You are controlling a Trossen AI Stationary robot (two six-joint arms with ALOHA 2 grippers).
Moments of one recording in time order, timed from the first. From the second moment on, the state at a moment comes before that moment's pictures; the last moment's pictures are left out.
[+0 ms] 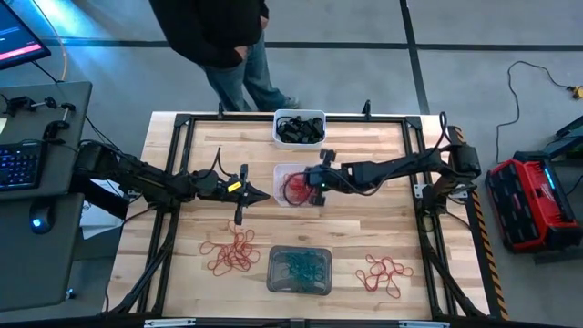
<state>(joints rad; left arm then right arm) -0.05 1.28 0.26 0.92 -0.02 0.01 -0.02 1.69 1.04 -0.21 0.43 -0.10</state>
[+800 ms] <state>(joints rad) -0.05 1.28 0.26 0.91 -0.02 0.03 -0.07 1.68 1.03 -0.19 0.23 -0.04</state>
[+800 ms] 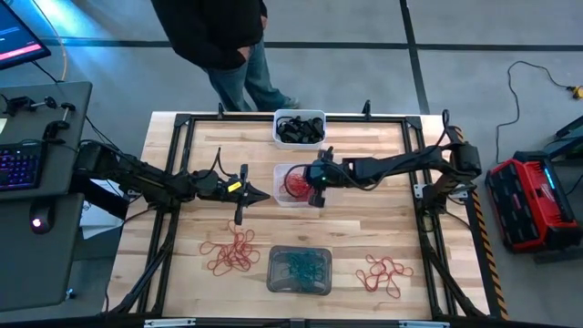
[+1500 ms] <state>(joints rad) -0.05 1.28 0.26 0.91 -0.02 0.01 0.03 1.67 1.03 -0.20 0.26 0.04</state>
